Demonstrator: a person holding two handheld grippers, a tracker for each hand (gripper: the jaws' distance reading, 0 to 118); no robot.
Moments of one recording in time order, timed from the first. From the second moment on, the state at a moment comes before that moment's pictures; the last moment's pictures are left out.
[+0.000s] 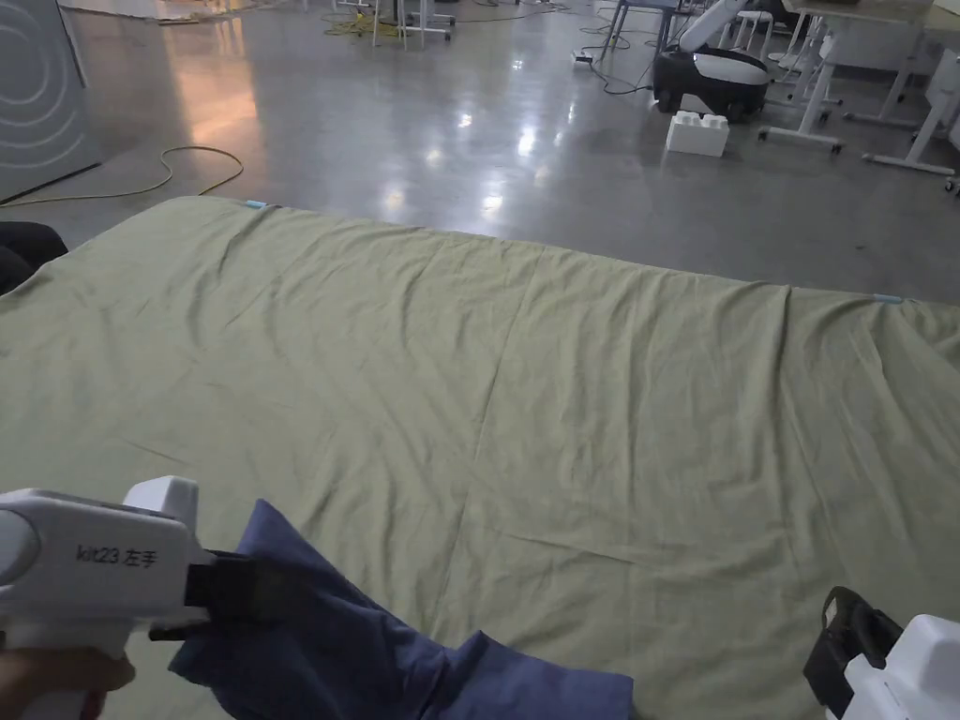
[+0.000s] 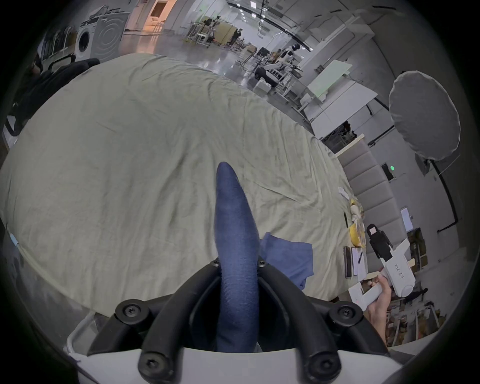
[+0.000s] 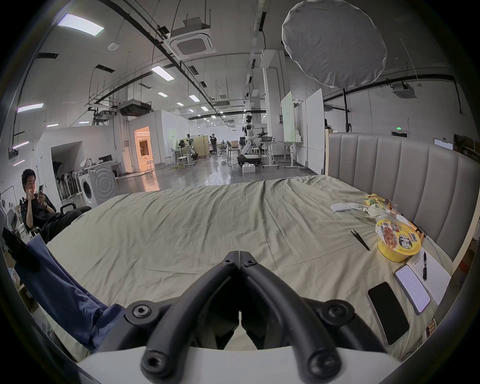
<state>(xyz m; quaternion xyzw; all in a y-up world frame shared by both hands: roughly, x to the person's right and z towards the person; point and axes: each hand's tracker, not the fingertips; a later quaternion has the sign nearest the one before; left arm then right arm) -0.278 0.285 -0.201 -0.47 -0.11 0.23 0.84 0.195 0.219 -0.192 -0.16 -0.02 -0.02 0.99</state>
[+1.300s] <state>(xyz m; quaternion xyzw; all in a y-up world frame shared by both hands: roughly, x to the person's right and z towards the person) -0.031 0.199 -0.242 -0.57 -0.17 0.16 0.79 0.232 0.217 -0.170 -0.17 -0.06 -0.03 0.98</state>
